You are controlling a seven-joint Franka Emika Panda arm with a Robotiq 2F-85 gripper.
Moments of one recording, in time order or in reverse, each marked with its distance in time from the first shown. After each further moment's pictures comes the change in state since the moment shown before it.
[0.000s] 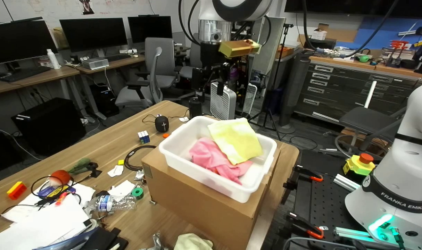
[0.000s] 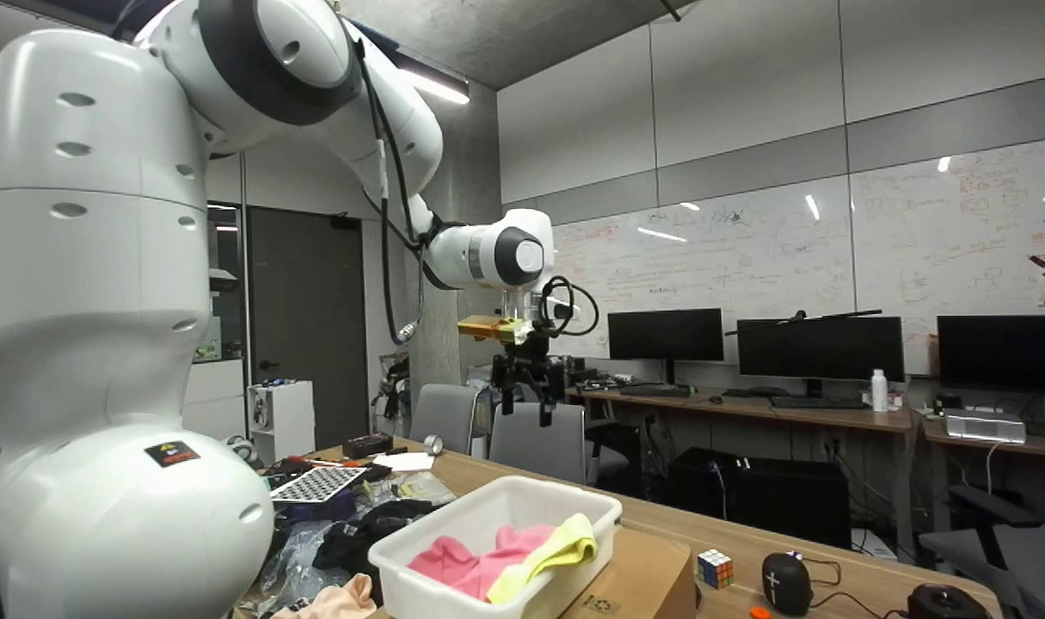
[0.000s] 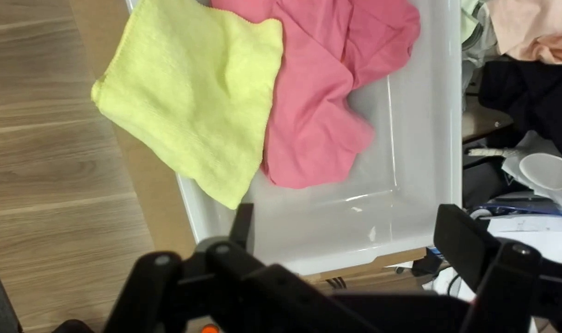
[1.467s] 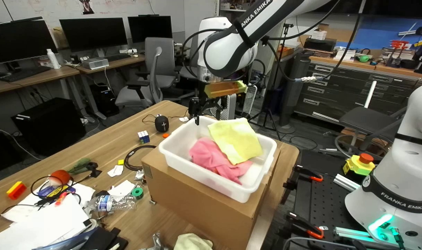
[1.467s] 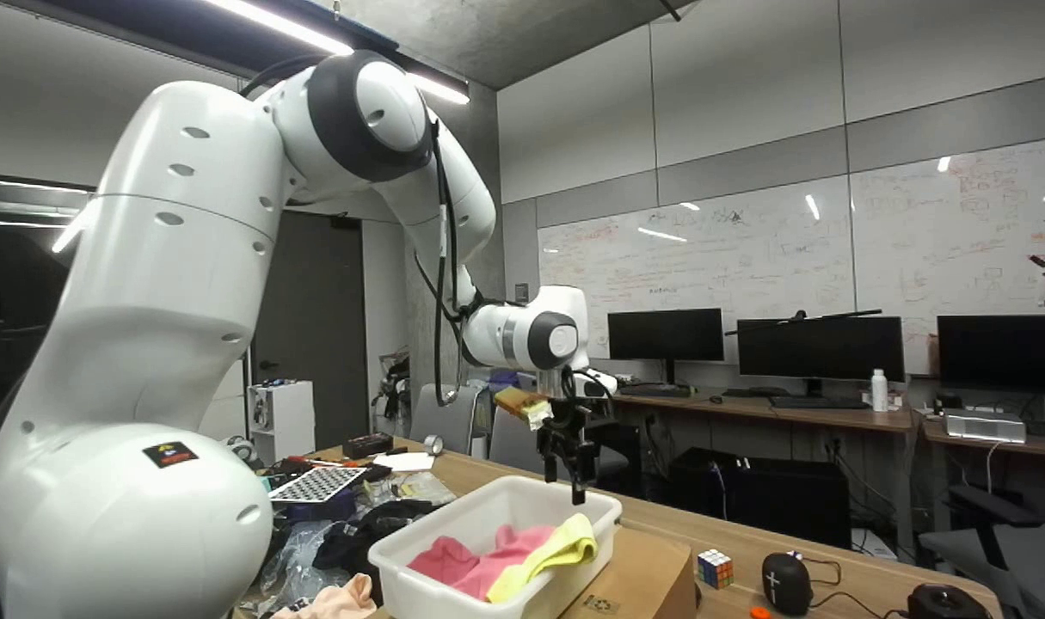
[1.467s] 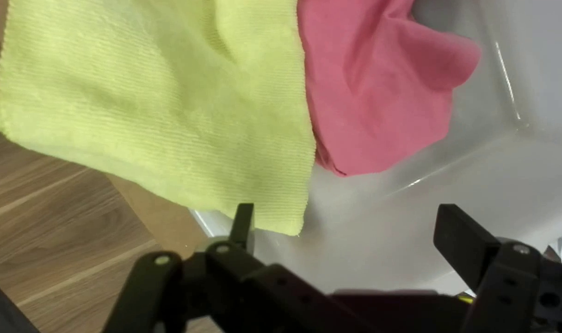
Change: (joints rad) arm -0.010 0.254 -0.064 -0.015 0.000 0.283 0.234
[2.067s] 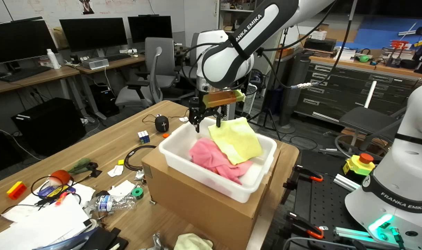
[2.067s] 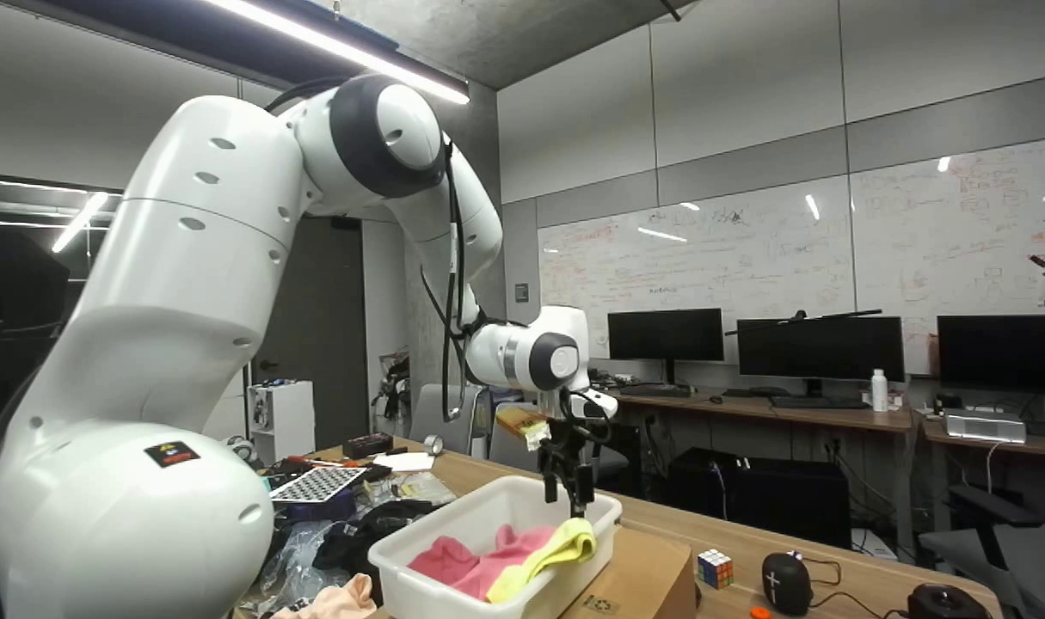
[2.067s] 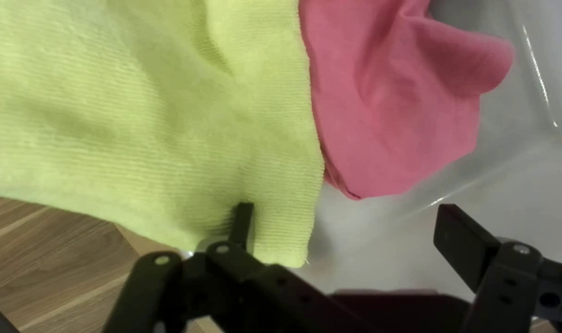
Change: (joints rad) arm 0.008 0.063 -0.004 0.003 0.000 0.034 0.035
